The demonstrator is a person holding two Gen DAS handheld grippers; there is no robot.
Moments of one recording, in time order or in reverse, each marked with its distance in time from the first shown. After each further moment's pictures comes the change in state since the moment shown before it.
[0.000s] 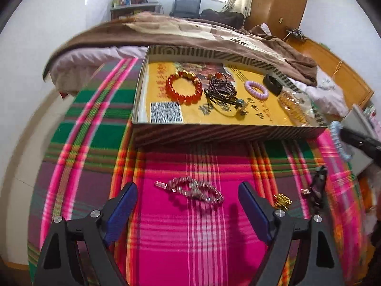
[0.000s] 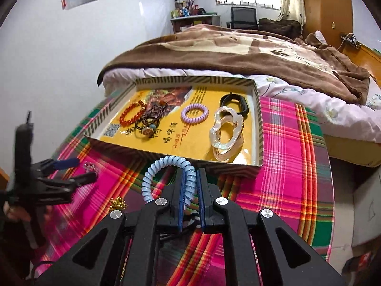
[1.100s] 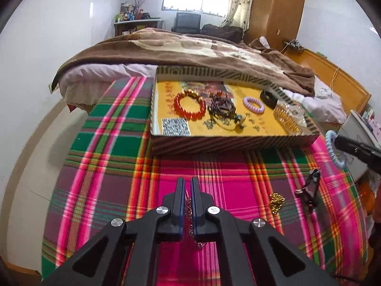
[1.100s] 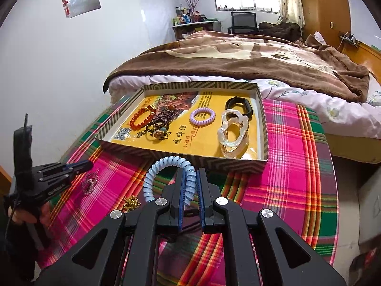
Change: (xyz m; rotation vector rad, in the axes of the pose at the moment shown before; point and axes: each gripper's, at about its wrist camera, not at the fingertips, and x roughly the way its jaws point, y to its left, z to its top) left arm -0.043 0.015 -0.009 -0.006 -0.109 -0.011; right arm -0.015 0.006 -0.010 0.022 -0.042 0.023
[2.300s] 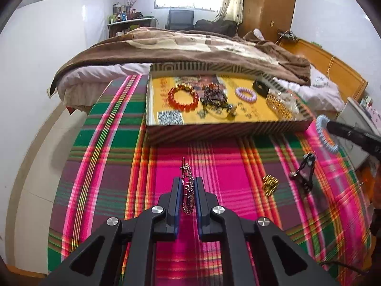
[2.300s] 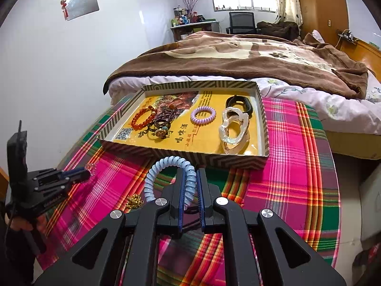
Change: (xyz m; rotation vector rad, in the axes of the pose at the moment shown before) left arm -0.012 -0.011 -0.010 0.057 0.033 0.003; right arm -0.003 0.003 -0.001 0.013 -0.005 -0.002
